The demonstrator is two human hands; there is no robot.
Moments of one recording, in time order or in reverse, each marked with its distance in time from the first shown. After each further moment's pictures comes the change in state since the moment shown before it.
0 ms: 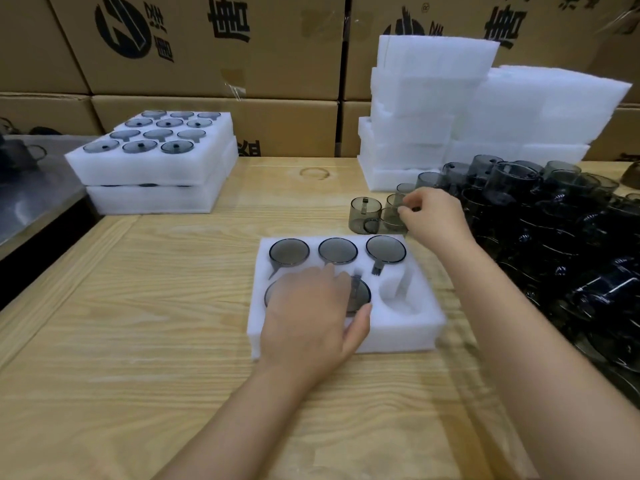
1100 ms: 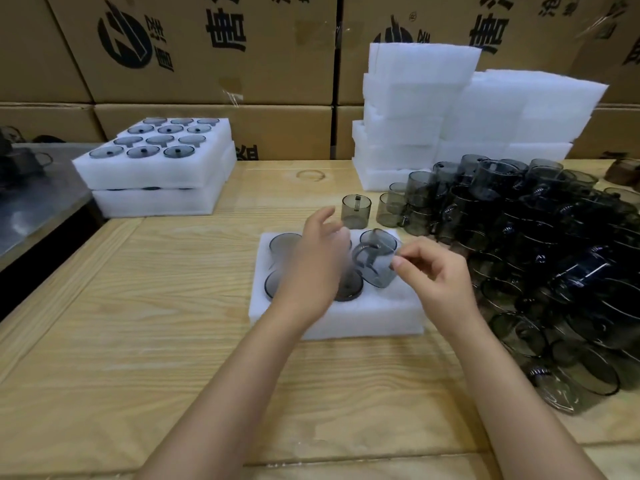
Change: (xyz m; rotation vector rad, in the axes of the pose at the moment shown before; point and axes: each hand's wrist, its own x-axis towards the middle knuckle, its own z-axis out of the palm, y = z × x) left_hand 0.040 -0.004 -0.020 -1.184 -0.273 -0.558; right_hand -0.112 0.017 -0.010 0.691 -0.024 -0.337
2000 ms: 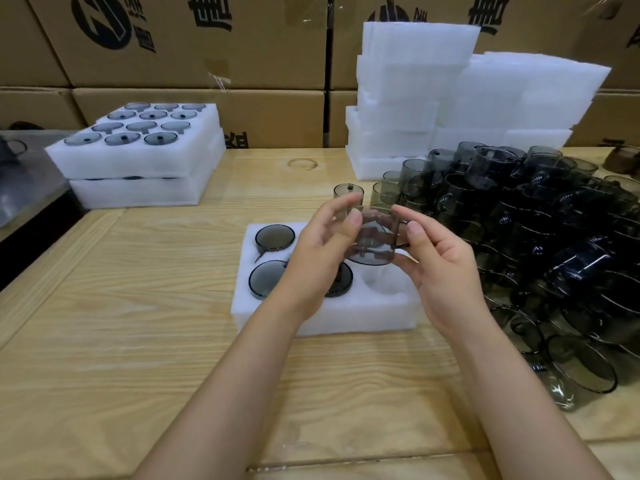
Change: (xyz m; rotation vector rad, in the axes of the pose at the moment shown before) left_hand 0.014 0.007 0.021 -0.598 -0.145 -0.007; right_hand 0.004 -0.003 0.001 0.545 0.078 0.225
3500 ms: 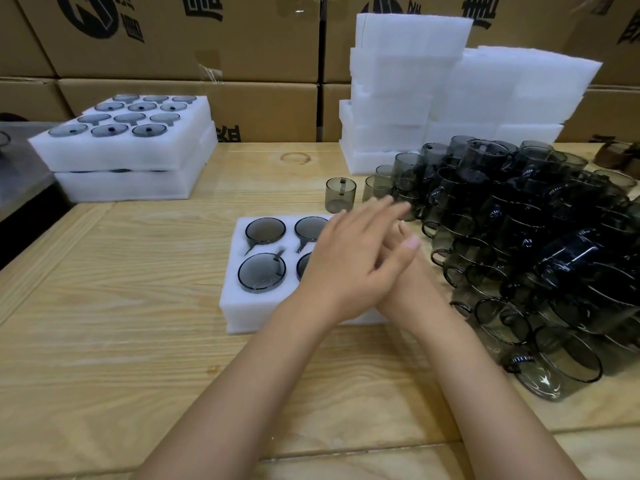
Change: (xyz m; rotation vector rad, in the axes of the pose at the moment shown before) left_hand -0.001 -0.006 0.031 1.134 -0.150 0.265; right_hand 0.001 0.019 0.003 -1.403 -0.349 -0.341
